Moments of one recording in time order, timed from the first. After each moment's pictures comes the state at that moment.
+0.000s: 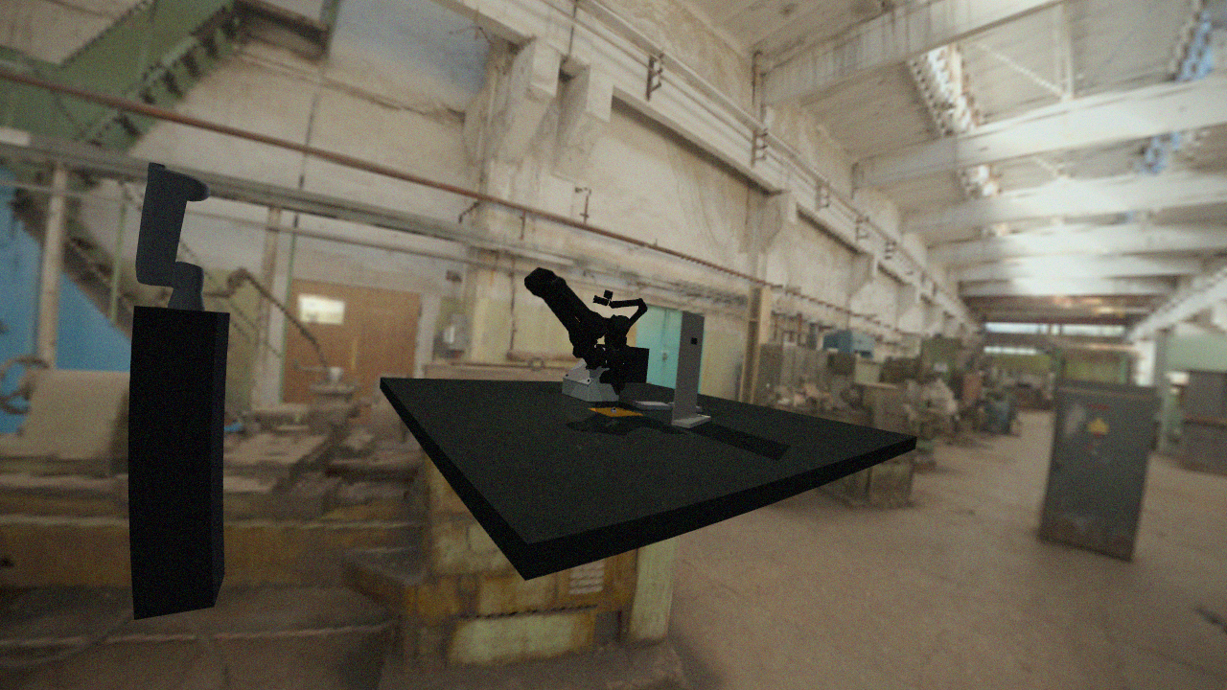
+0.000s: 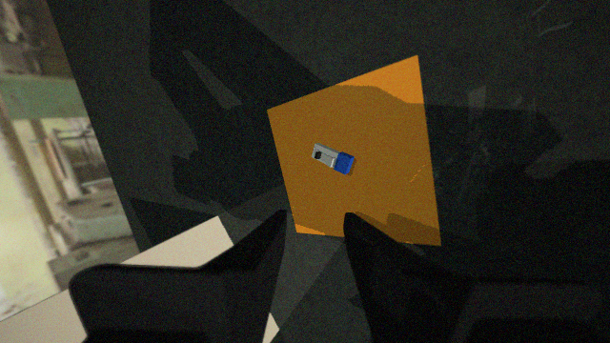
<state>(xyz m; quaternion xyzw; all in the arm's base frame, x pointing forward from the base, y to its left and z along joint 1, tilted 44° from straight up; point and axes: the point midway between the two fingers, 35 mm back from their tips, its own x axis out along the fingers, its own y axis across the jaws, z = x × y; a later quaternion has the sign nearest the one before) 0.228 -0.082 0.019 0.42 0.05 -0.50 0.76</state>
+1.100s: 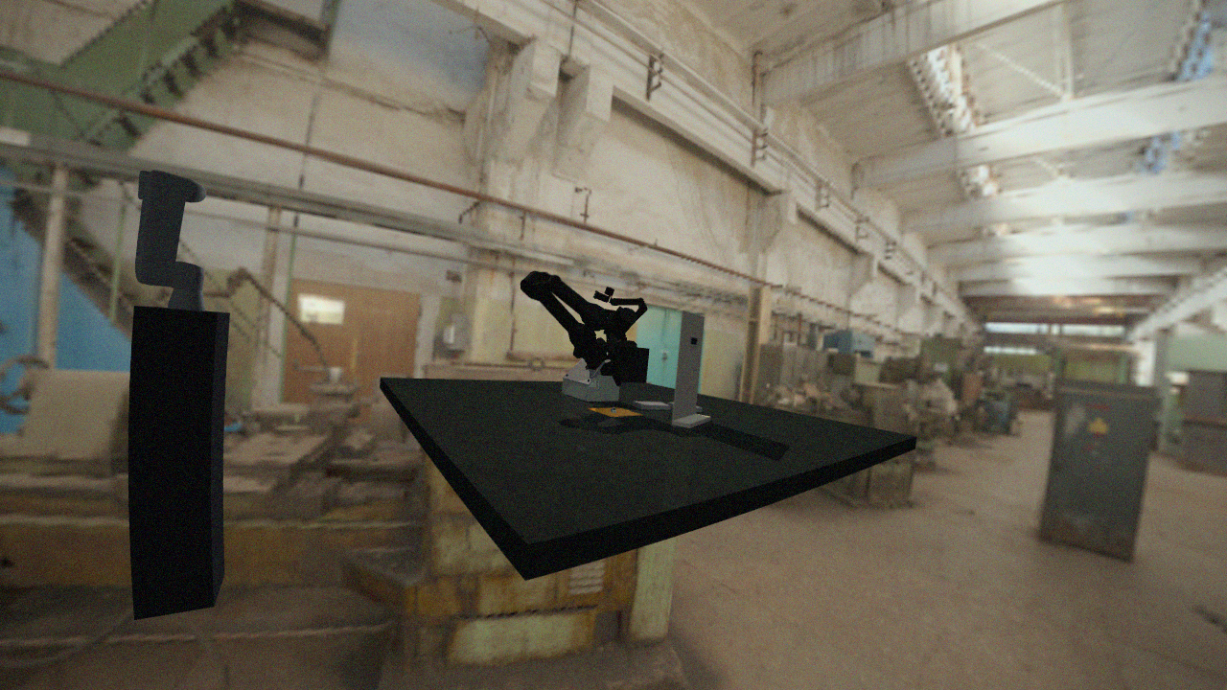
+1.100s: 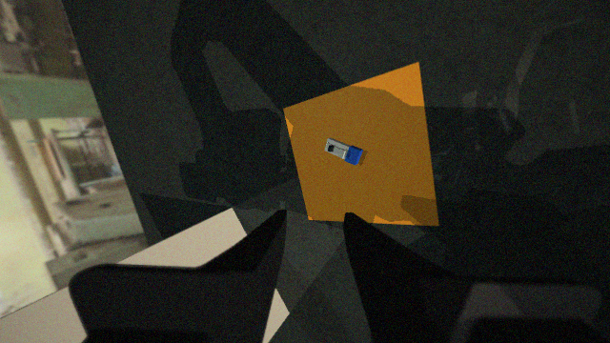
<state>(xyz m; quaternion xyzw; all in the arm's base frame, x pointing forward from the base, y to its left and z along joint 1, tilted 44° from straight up) 0.228 -0.063 0.036 0.42 0.05 -0.50 0.76</state>
